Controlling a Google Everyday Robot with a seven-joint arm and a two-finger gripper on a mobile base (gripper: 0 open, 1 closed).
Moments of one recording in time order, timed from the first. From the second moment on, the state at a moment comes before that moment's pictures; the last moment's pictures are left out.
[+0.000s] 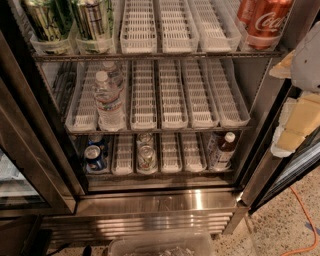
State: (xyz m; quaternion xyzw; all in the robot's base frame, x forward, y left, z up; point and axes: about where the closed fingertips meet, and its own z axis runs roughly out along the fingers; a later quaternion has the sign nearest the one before) arm 0.438 -0.217 0.976 -0.60 0.78 -0.03 0.16
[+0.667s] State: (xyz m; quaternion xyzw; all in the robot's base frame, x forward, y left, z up) arm 0.437 -0.209 0.972 -0.60 0.78 -0.04 0.17
